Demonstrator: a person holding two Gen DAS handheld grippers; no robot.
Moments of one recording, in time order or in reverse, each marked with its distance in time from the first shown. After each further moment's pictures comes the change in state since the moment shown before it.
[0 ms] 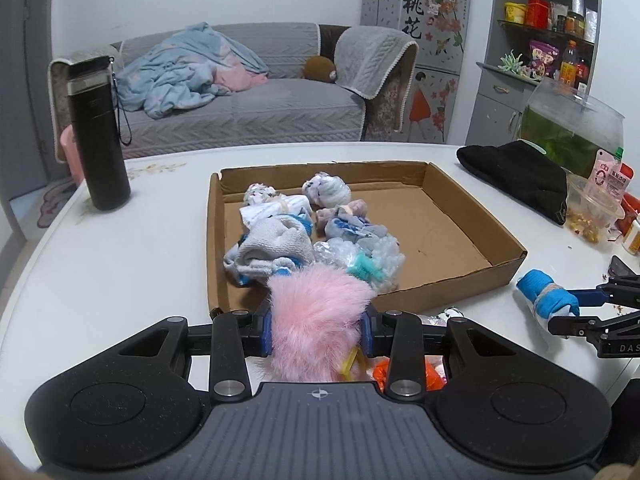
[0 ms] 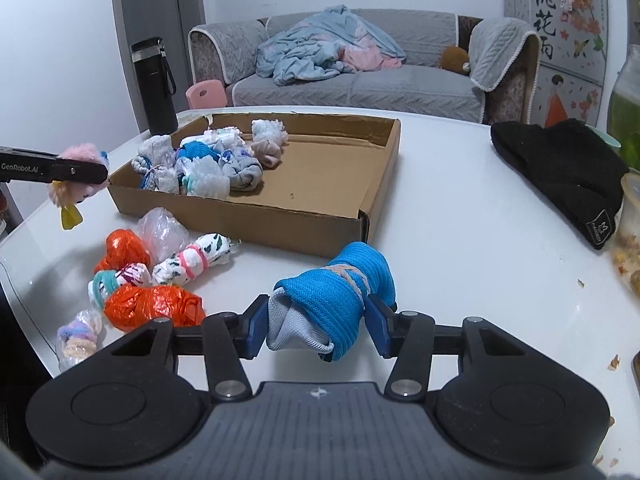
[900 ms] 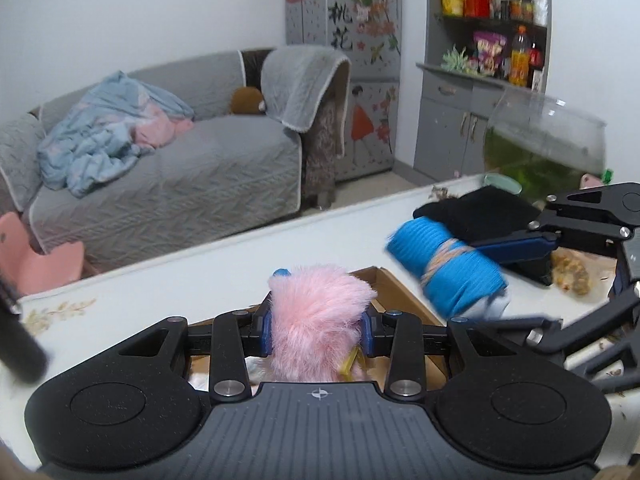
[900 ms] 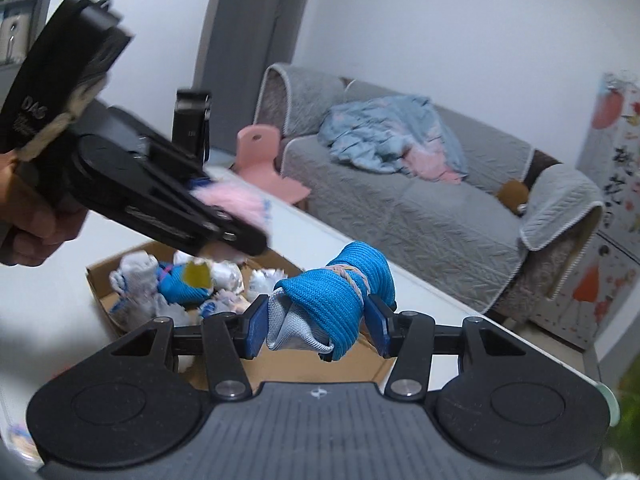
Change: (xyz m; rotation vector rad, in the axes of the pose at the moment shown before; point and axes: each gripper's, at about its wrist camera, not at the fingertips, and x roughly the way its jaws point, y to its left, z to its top) left arm 0.112 -0.069 0.151 0.188 -0.022 -0.127; right arm 0.056 0.005 0.163 -0.419 -0.138 0.072
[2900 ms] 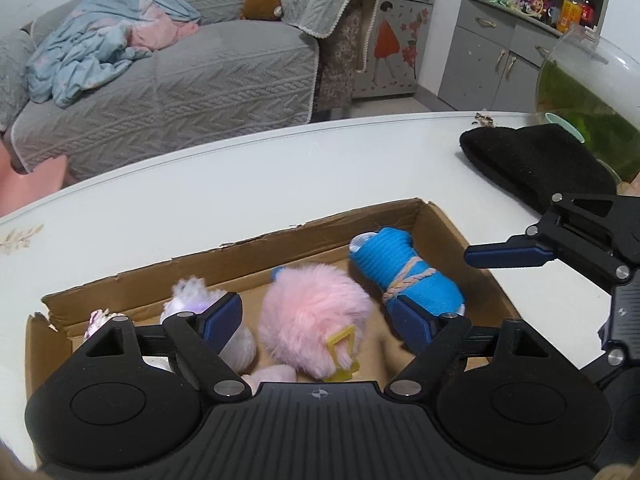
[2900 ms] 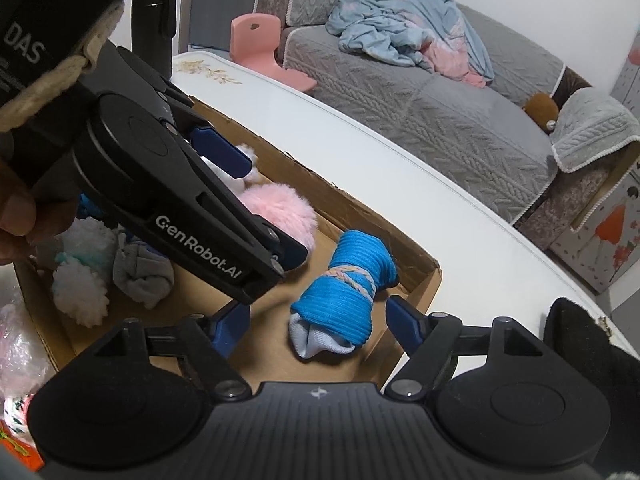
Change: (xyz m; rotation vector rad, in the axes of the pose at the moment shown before) left arm 0.099 0.018 -0.017 -0.097 0.245 0.014; right arm 0.092 -0.012 -0.020 0.012 0.306 0.001
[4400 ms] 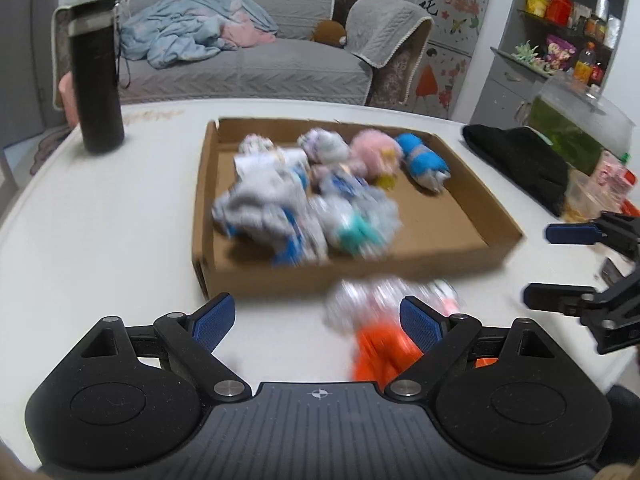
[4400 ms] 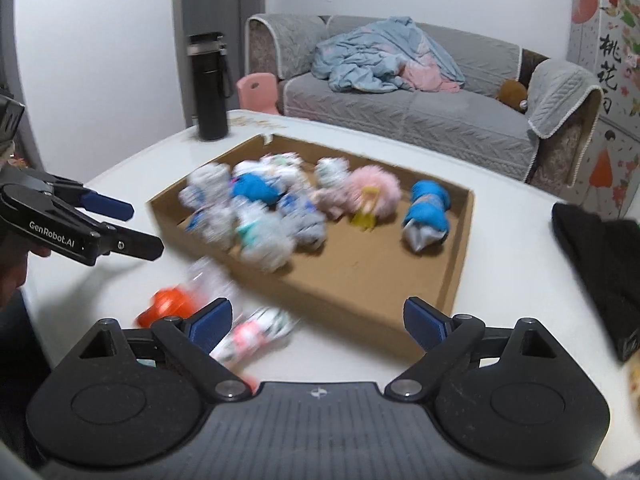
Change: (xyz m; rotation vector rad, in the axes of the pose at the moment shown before) left arm -0.171 0.023 -0.200 -0.206 -0.118 0.036; right arm -0.118 0.100 -0.087 0.243 -0.161 0.066
